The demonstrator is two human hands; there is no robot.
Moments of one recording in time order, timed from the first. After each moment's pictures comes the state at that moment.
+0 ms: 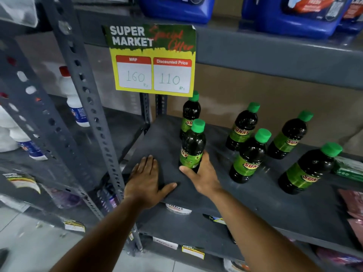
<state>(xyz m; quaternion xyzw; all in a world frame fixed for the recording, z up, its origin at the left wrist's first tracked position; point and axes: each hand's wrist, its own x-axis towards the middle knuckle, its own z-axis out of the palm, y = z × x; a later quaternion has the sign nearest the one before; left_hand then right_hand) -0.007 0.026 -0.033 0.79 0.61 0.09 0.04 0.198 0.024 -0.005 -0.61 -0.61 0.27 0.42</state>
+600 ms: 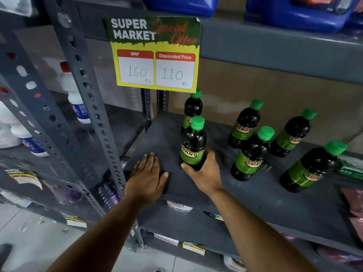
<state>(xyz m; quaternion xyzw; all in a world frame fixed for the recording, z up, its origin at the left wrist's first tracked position) -0.008 0.025 -0.031 0.79 0.60 0.09 0.05 0.198 0.021 -0.009 -0.65 -0.57 0.24 0.45</state>
